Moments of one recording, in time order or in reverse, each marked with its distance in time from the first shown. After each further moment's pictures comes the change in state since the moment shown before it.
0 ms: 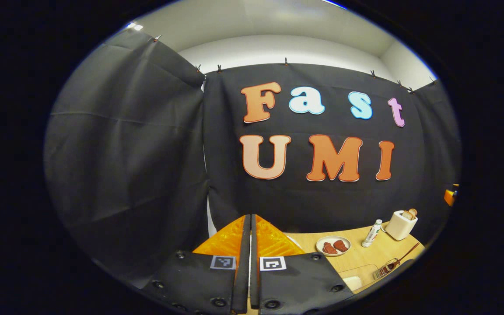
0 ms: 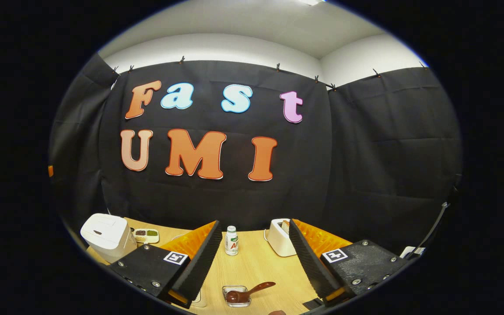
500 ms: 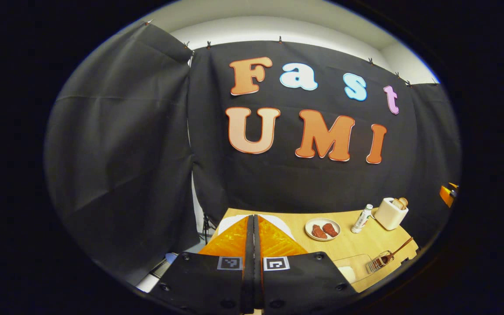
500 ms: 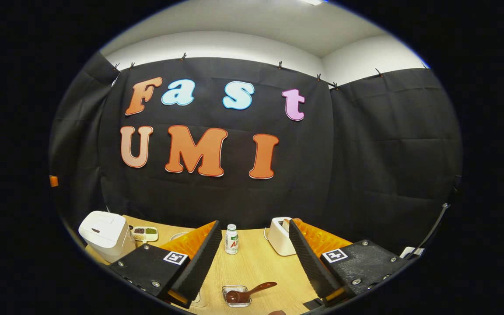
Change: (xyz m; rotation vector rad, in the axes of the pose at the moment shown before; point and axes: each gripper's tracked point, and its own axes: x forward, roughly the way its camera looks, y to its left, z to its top) left arm 0.042 -0.026 -0.052 -0.024 0.202 -0.128; right arm 0.009 0.009 -0.009 -0.007 0.021 0.008
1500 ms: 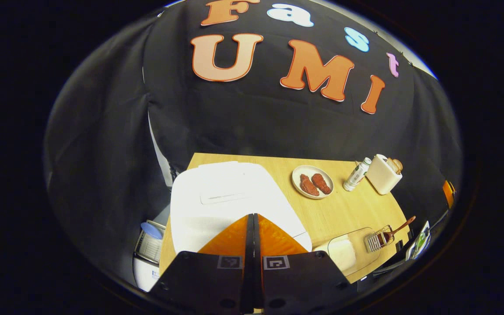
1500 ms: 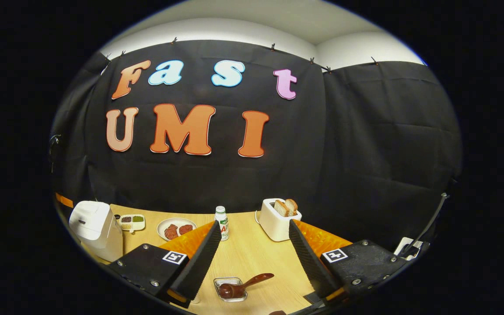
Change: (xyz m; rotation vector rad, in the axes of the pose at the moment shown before) left arm 0.136 -0.027 -0.127 0.009 0.453 -0.176; right arm 0.023 -0.015 -0.056 -0.004 0.126 -0.082
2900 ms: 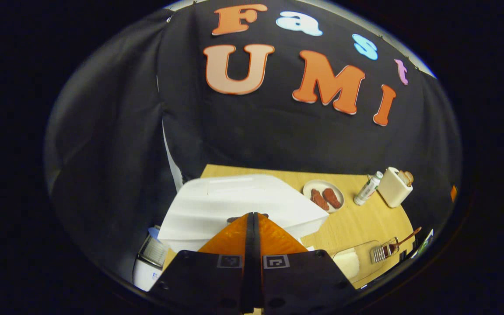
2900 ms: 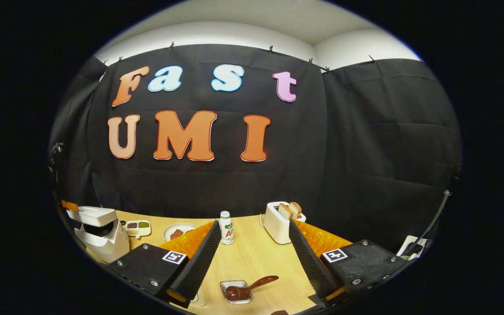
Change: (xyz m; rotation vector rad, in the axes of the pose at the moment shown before) left arm -0.029 -0.002 0.062 -0.022 -0.221 0.113; right arm -0.003 0.002 0.016 0.037 -0.036 0.030
